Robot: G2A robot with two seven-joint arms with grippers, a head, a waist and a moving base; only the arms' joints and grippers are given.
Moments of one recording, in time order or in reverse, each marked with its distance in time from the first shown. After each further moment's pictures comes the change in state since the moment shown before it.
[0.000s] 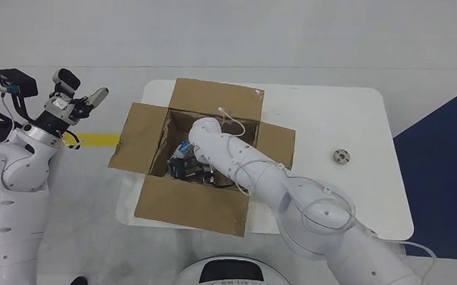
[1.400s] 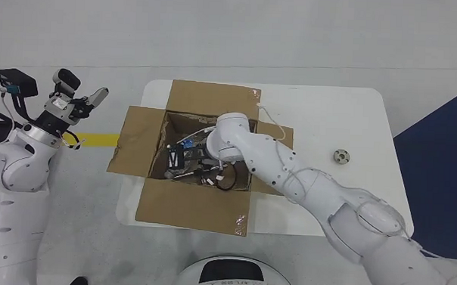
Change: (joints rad) left arm 0.000 0.000 0.000 0.000 0.000 0.000 0.000; right arm -0.134 0.361 0.250 -0.678 -0.060 0.122 -0.001
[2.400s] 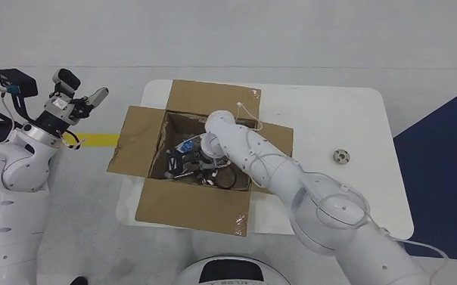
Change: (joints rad) left arm 0.000 0.000 0.000 0.000 0.000 0.000 0.000; right arm 0.129 -0.273 -0.165 0.627 0.132 -0.196 -0.201
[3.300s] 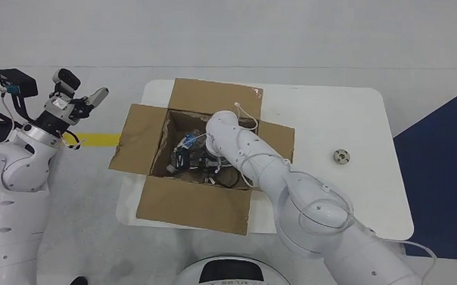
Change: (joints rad) left arm 0.000 0.000 0.000 0.000 0.000 0.000 0.000; right arm 0.039 -0.112 -0.044 0.294 -0.129 -0.010 -0.156
